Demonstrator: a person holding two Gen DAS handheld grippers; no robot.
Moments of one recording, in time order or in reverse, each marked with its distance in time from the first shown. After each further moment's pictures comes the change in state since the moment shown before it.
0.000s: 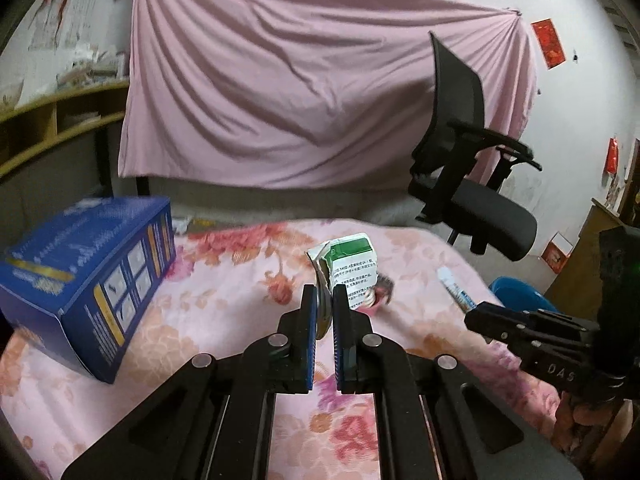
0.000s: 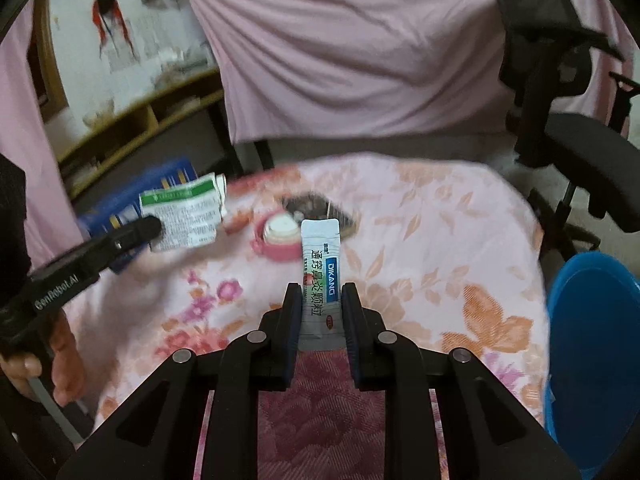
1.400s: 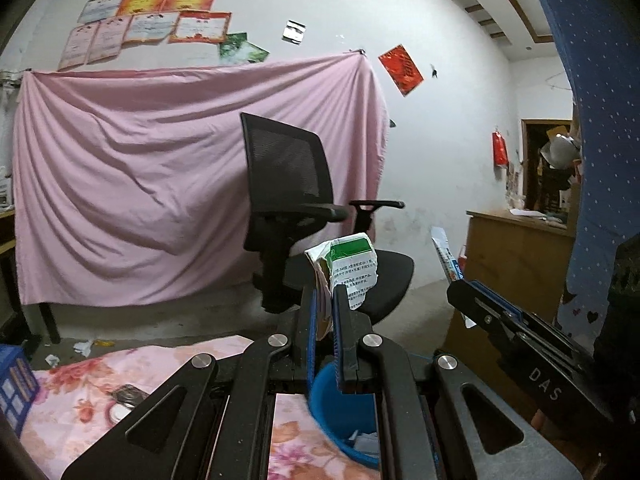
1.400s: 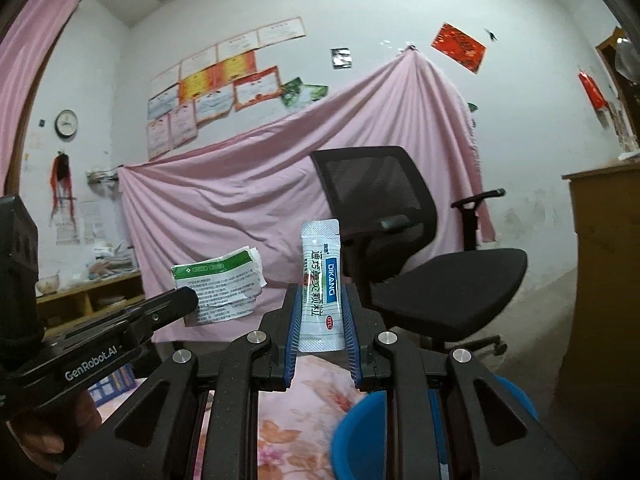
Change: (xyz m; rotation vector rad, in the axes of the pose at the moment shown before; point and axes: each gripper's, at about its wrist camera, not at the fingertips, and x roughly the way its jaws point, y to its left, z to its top) left arm -0.018 -0.235 0.044 0.276 -0.282 -0.352; right arm -0.196 -0.091 -0.035 0.148 -0.712 -0.330
